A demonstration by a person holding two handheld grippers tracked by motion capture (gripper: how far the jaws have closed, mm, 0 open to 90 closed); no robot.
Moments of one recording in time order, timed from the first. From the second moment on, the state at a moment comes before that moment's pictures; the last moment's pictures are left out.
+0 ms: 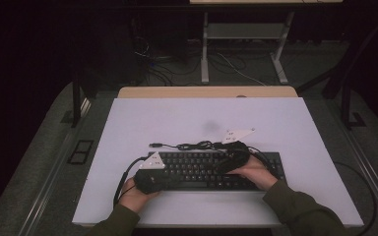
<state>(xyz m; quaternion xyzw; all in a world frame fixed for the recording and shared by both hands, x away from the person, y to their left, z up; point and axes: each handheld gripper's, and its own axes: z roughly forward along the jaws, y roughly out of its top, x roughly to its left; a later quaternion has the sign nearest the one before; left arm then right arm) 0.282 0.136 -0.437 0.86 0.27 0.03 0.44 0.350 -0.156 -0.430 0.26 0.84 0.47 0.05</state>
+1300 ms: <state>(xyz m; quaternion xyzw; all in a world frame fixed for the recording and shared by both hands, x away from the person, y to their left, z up) 0.284 0.137 -0.435 0.85 0.27 0.03 0.45 0.349 -0.156 -0.431 0.26 0.85 0.46 0.05</state>
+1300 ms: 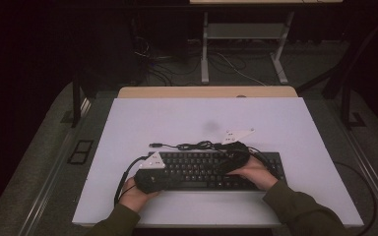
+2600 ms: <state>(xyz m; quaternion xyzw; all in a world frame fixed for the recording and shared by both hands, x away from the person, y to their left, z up) 0.306 0.137 -0.430 0.83 0.31 0.08 0.46 0.337 -0.183 -0.426 0.28 0.84 0.46 0.04</state>
